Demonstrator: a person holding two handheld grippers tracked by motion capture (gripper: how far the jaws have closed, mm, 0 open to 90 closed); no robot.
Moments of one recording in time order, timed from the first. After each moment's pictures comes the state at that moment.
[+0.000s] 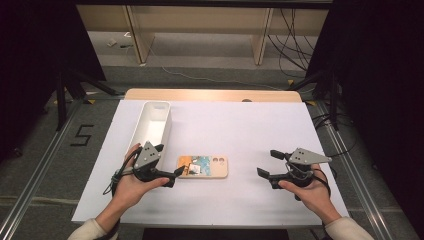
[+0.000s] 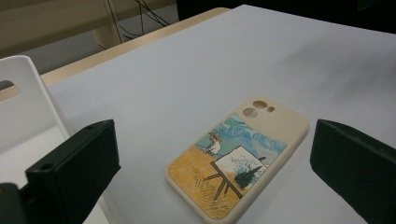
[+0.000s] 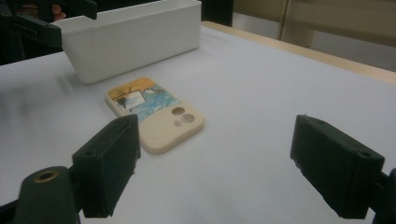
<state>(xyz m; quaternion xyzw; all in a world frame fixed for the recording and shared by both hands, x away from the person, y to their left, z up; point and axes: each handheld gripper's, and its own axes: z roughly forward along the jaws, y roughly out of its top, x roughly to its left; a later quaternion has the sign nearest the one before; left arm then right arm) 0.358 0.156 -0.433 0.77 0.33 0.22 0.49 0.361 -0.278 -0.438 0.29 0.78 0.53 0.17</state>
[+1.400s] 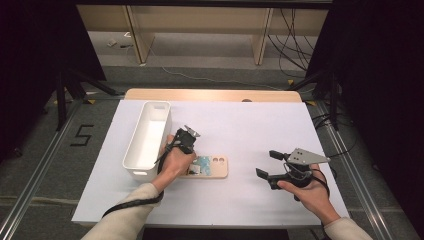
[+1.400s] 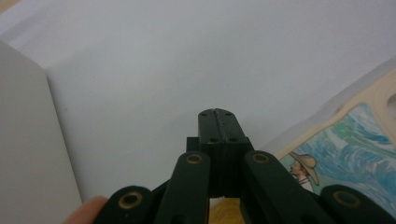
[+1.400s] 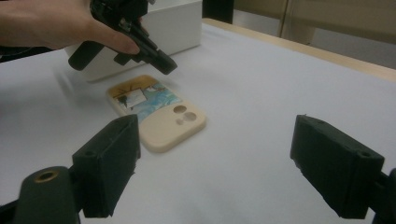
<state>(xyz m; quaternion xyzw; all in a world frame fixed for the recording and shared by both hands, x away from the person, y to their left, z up) 0.458 0.068 -0.471 0.84 0.43 0.23 0.24 0.360 -0.274 -0.438 0.29 0.78 0.53 0.17</state>
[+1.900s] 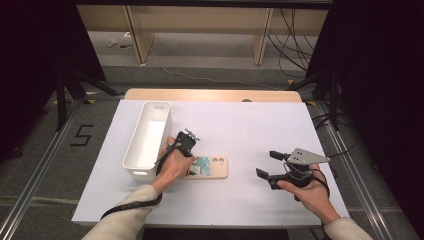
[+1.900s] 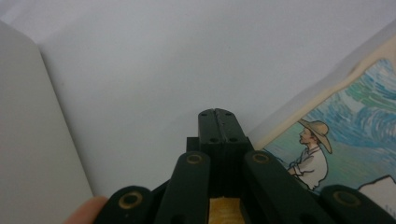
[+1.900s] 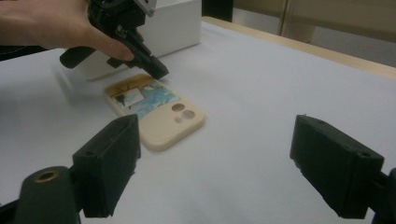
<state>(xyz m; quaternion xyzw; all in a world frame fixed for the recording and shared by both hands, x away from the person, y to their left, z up) 0.451 0.068 -0.473 0.86 0.42 0.23 0.19 0.361 -0.275 -0.438 0.30 0.78 0.52 0.17</state>
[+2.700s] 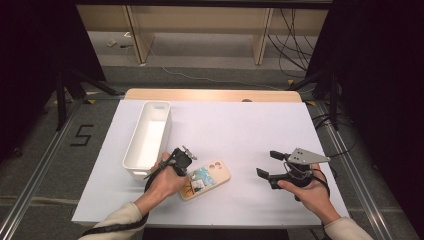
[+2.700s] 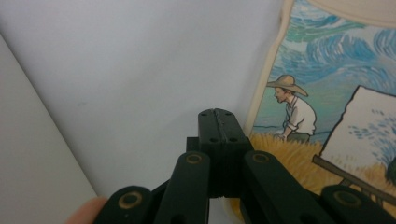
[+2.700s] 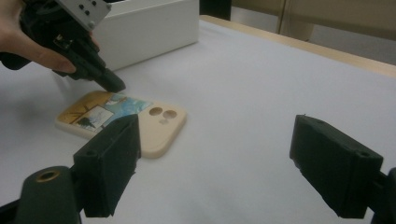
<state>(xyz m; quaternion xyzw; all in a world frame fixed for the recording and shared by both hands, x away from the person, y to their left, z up) 0.391 0.081 -0.468 0.89 0.38 0.17 0.16 0.361 -0.276 -0.439 0.30 0.78 0.52 0.17</state>
